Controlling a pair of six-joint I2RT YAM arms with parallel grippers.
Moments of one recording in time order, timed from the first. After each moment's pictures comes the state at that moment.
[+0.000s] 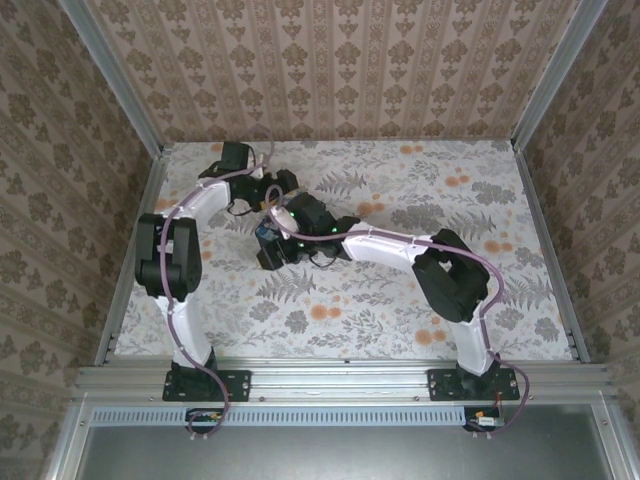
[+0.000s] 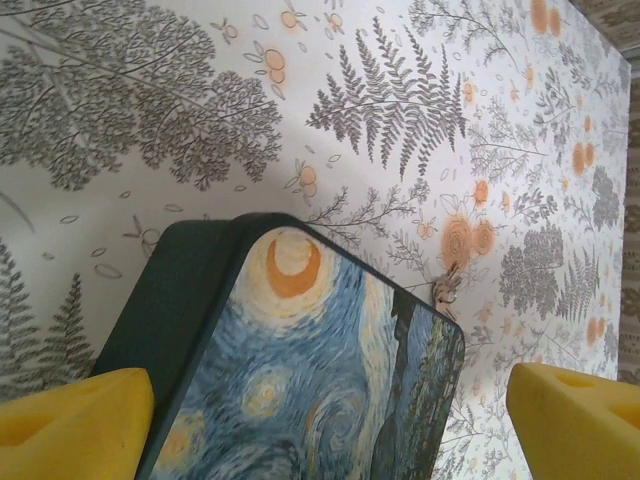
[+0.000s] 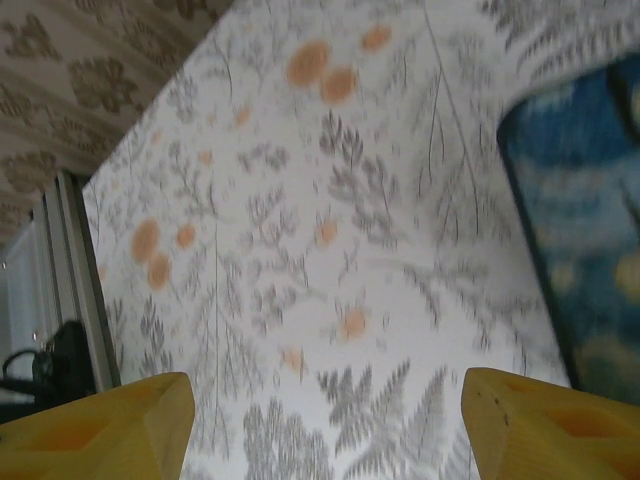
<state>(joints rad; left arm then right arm) -0.23 1.96 1.48 -0.44 0.57 -0.50 0.82 2.03 1.51 -0.17 -0.44 0.31</state>
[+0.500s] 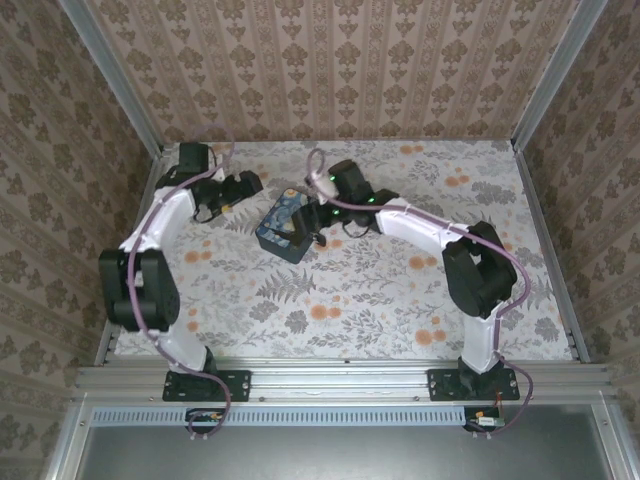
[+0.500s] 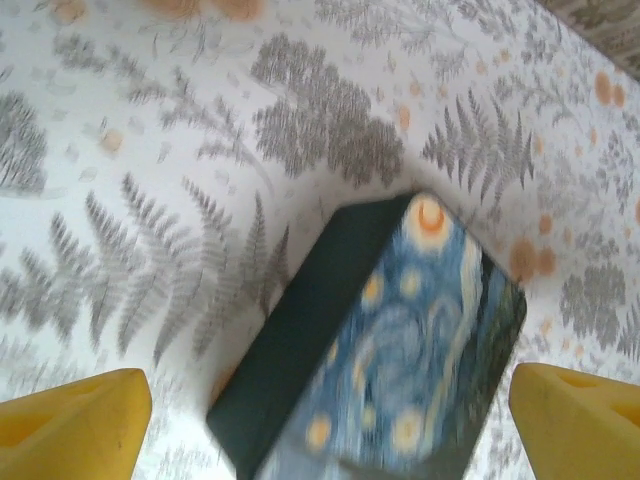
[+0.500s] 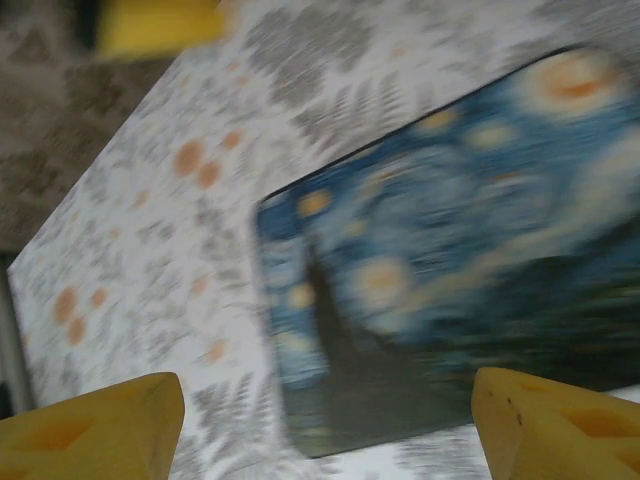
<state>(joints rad) -0.10 1.63 1.31 -0.63 0.42 -0.42 0.57 1.93 1.47 -0.25 -0.42 0.22</state>
